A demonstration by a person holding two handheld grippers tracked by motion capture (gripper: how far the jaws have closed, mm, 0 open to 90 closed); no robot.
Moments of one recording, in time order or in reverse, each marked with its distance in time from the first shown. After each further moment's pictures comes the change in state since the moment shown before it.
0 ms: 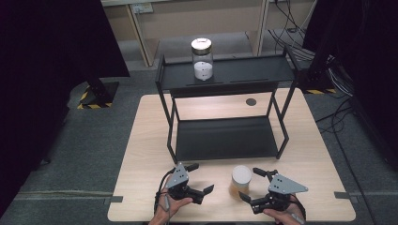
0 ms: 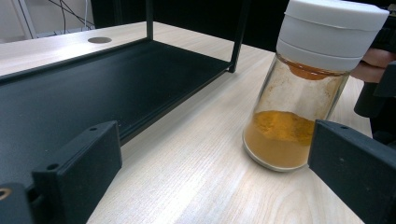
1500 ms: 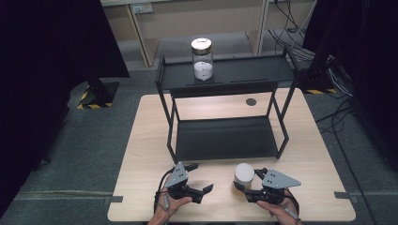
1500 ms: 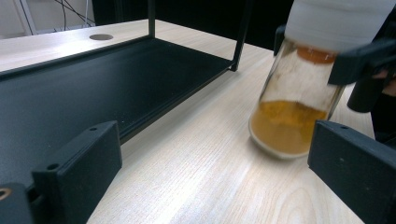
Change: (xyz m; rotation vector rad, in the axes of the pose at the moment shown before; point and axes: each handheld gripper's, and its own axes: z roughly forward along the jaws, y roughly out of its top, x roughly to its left) left arm 0.003 -0.001 0.000 0.006 -0.001 -0.011; right arm -0.001 0.016 0.013 0.014 -0.007 -0.023
